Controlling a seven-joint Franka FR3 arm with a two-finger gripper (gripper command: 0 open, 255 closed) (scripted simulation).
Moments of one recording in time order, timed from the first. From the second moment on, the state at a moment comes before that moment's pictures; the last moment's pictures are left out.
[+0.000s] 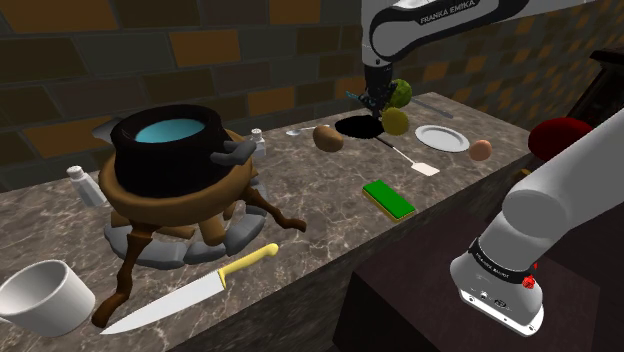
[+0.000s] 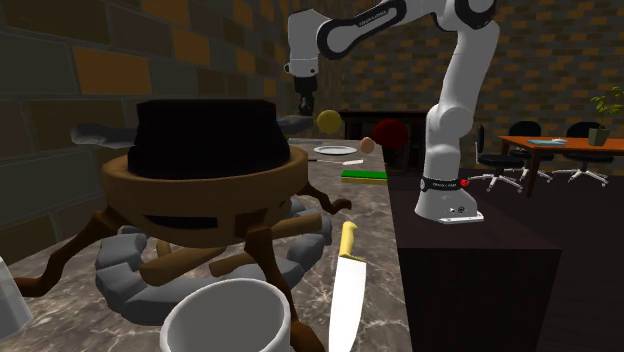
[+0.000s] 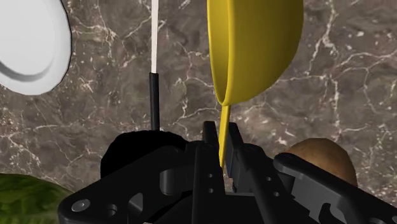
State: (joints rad) arm -0.19 -0.25 0.20 -2.22 -0.21 1.92 0.29
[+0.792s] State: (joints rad) arm -0.32 -0.28 0.00 -2.28 -0.28 2.01 0.01
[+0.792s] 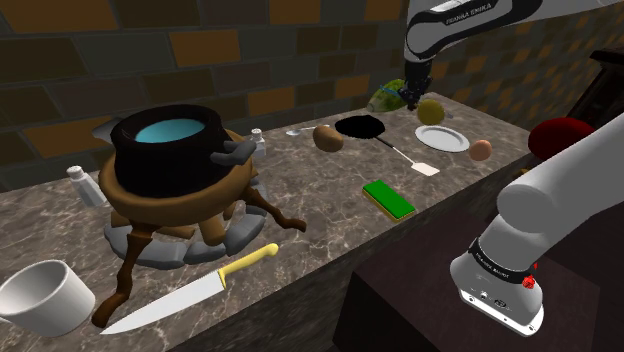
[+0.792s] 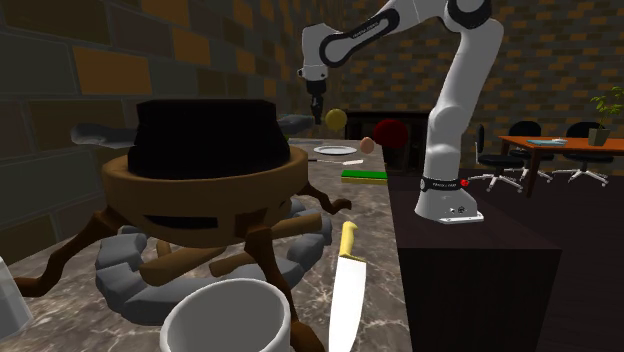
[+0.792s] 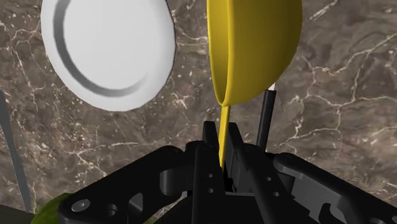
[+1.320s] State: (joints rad) arm -0.40 -0.23 -0.13 -2.24 -0.31 2.07 -0.18
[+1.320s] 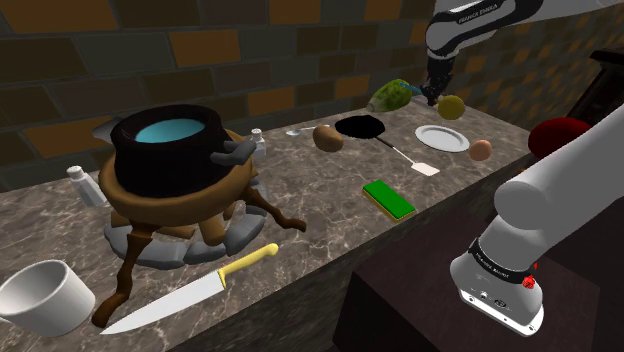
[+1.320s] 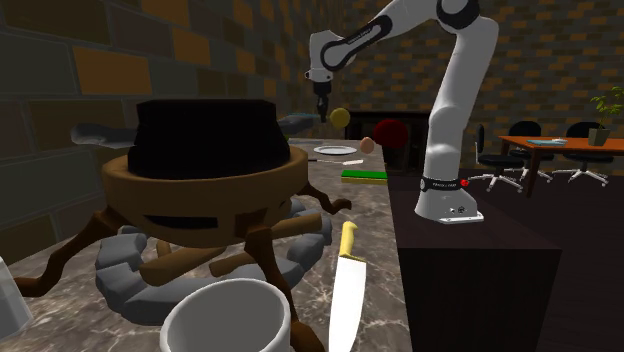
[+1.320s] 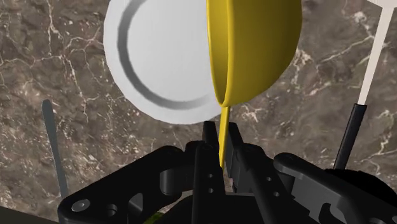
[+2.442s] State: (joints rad) arm -0.52 0.00 -0.30 -2.08 -0.26 2.21 -0.47
